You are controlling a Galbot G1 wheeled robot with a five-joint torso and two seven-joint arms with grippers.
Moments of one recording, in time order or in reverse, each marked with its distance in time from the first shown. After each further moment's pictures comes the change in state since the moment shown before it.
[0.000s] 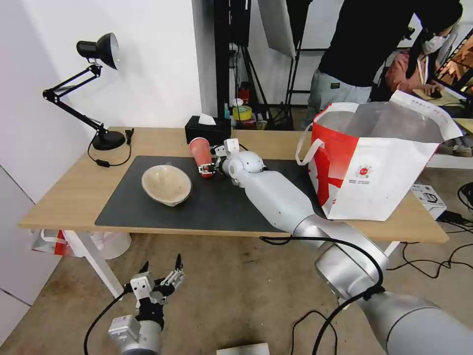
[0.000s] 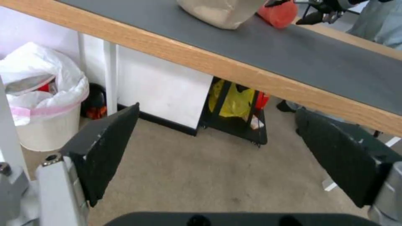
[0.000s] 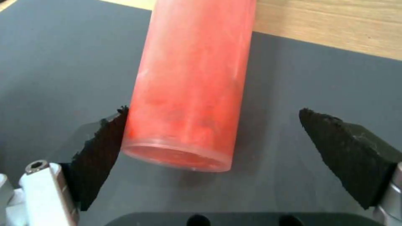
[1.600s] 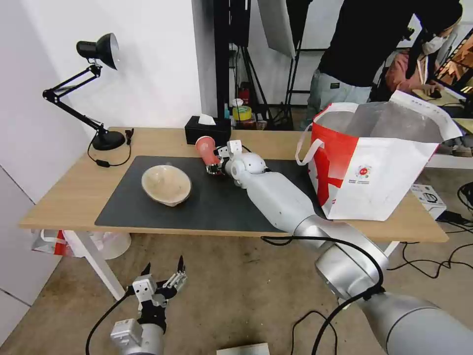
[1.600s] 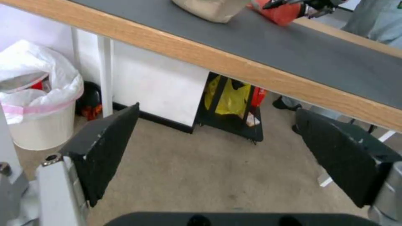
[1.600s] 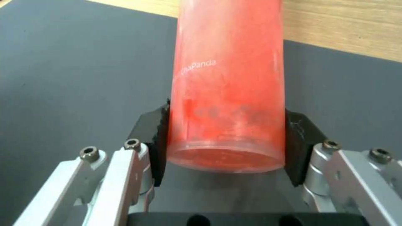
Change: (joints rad) left arm 0.015 0.000 0.022 0.006 0.013 -0.019 0.003; right arm 0.000 0.000 0.001 -0.008 -0.005 0.009 -0.002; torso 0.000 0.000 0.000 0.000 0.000
